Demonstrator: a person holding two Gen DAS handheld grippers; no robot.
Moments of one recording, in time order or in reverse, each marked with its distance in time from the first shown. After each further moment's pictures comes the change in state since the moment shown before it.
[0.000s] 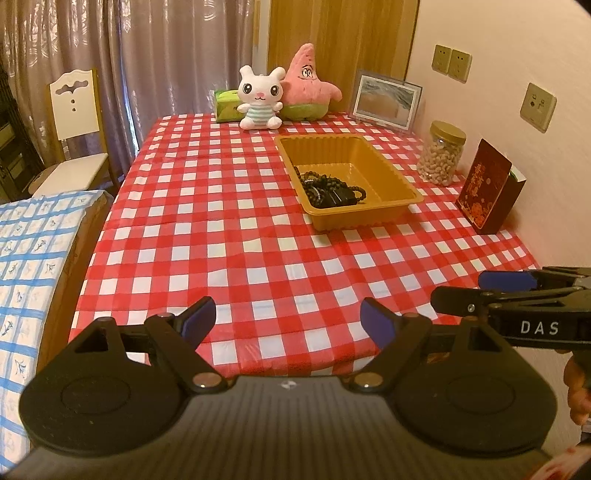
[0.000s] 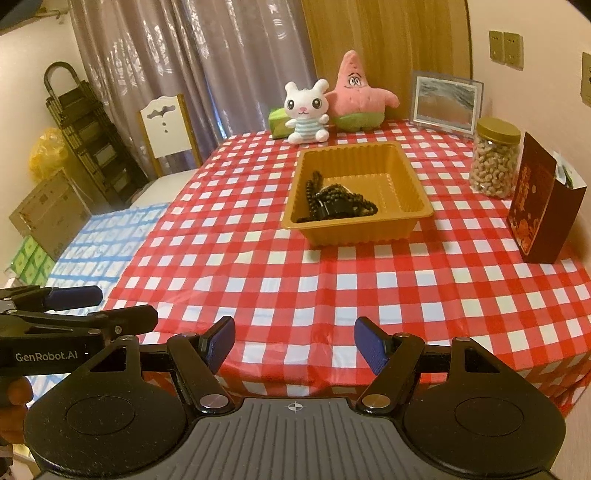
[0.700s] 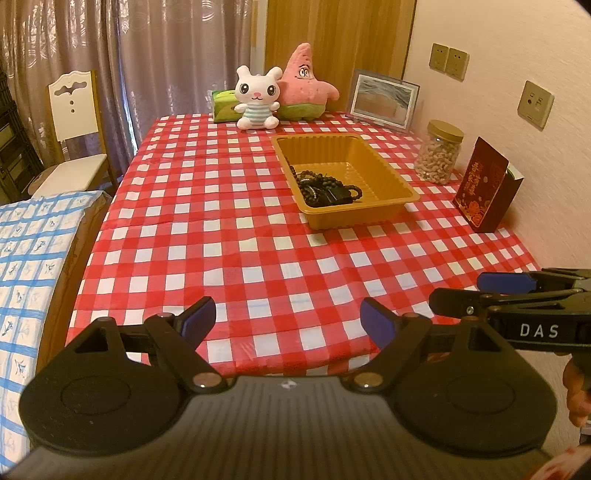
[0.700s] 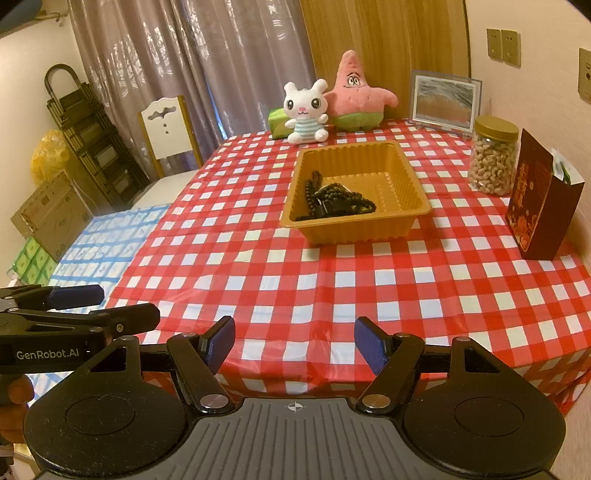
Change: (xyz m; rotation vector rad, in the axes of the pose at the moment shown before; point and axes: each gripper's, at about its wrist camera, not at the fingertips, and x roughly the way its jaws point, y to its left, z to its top) left arm -0.001 -0.002 0.000 0.003 -0.001 -0.001; right arm -0.001 0.000 -0.001 0.002 0.001 0.000
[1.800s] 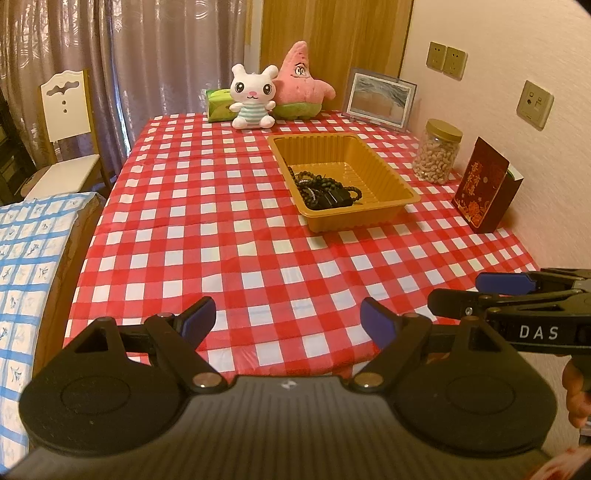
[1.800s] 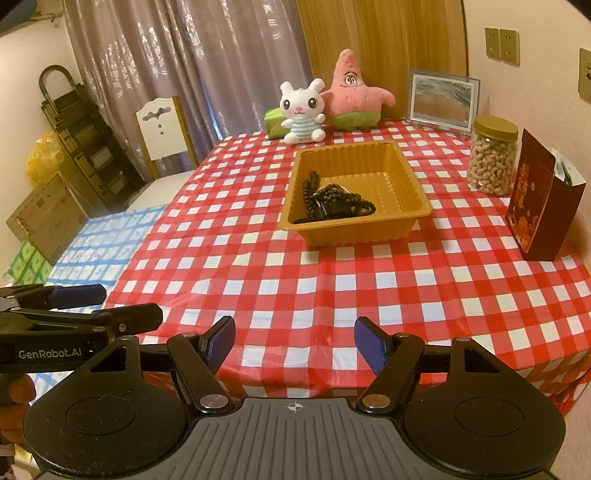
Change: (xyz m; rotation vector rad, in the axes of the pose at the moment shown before) left arm 0.002 -0.006 -0.001 0.002 -0.001 -0.003; right arm 0.004 -0.001 0.003 0.008 0.000 -0.009
